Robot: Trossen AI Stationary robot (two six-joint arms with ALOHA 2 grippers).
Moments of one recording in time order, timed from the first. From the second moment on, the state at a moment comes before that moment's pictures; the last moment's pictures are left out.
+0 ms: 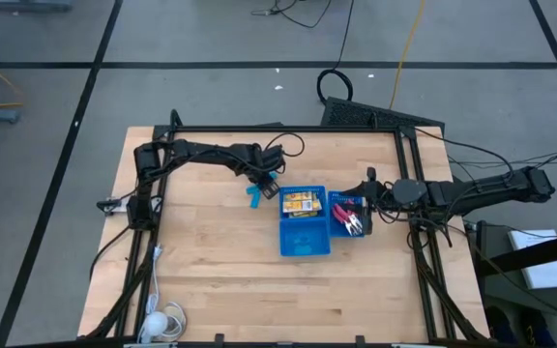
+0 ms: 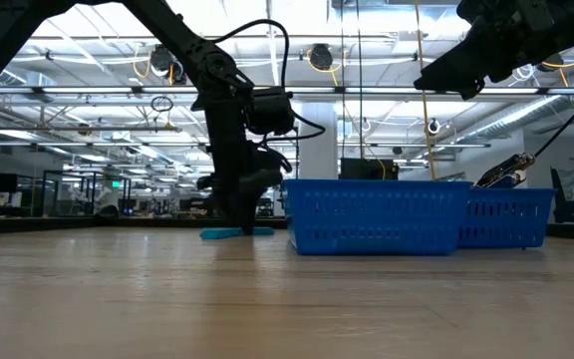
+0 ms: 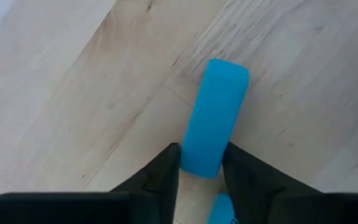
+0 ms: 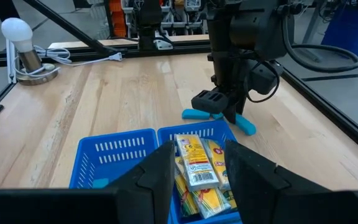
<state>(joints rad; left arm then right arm) 0.34 2.02 1.31 -0.59 -0.11 -0.29 0.10 0.71 0.42 0.00 0.26 0.09</state>
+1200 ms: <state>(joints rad) -0.12 1.79 1.31 -0.33 -0.01 -0.06 0.10 0.72 0.42 0.01 0.26 0.09</state>
